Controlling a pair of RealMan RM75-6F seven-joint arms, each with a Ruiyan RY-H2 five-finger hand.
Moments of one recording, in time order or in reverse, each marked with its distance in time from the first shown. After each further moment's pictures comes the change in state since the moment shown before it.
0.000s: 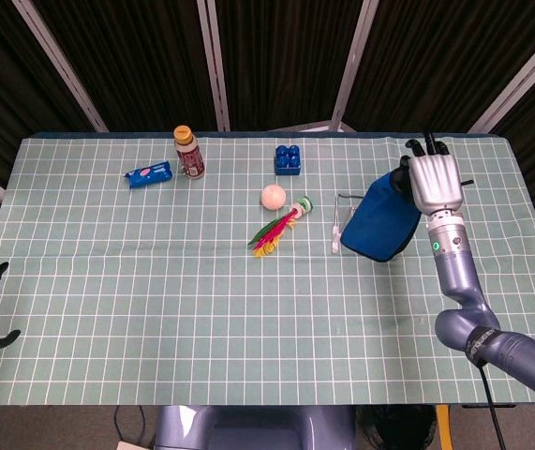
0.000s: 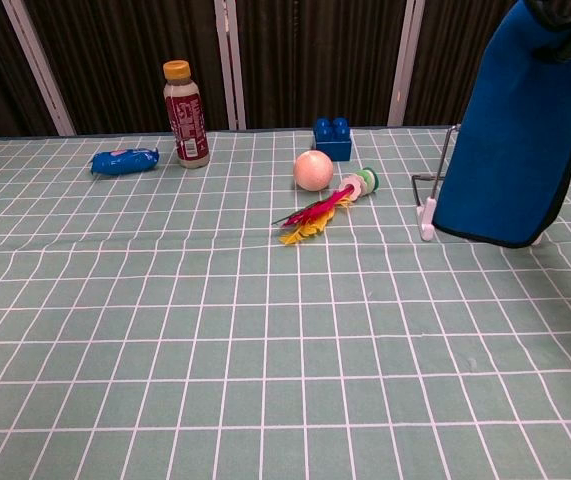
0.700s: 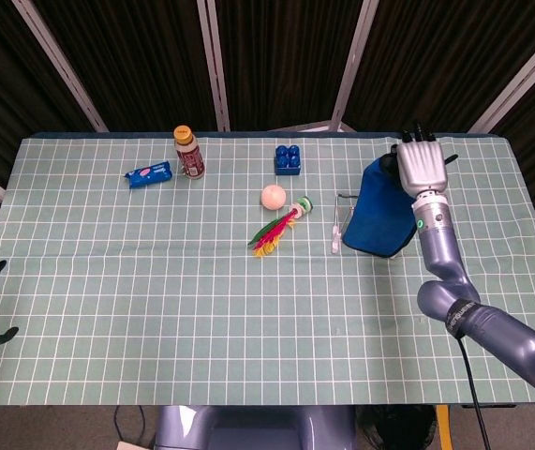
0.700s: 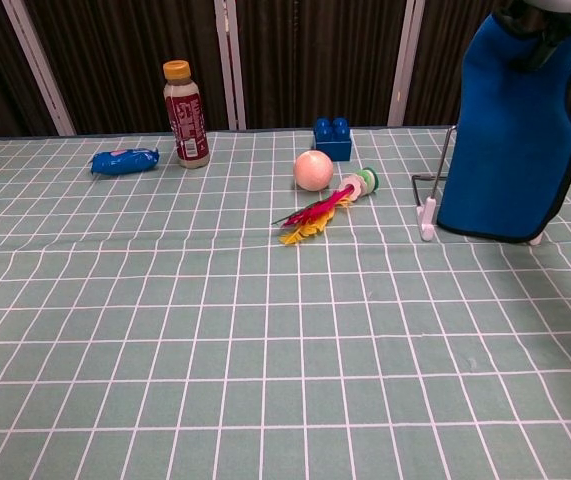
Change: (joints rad) left arm -0.019 -0.025 -0.016 0.024 -0.067 -0.034 0.041; right arm 0.123 -0.101 -0.003 0.234 0.120 -0.156 -0.052
